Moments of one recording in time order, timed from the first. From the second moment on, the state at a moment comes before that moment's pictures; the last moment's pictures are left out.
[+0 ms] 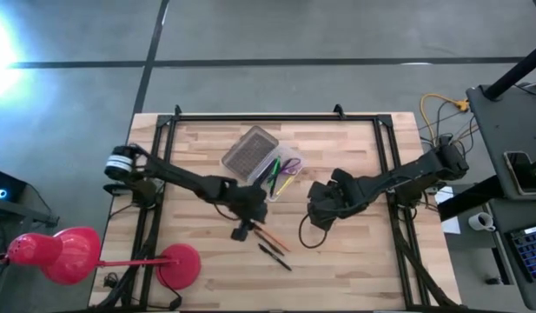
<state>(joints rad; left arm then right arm) -0.13 1.71 0.98 -0.15 0.27 0.16 0.31 1.58 1.24 -1.13 0.40 0.76</state>
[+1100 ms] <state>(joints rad) -0.17 1.89 1.06 -0.19 0.01 0.27 0.36 1.58 1.08 -1.12 0.39 0.91</state>
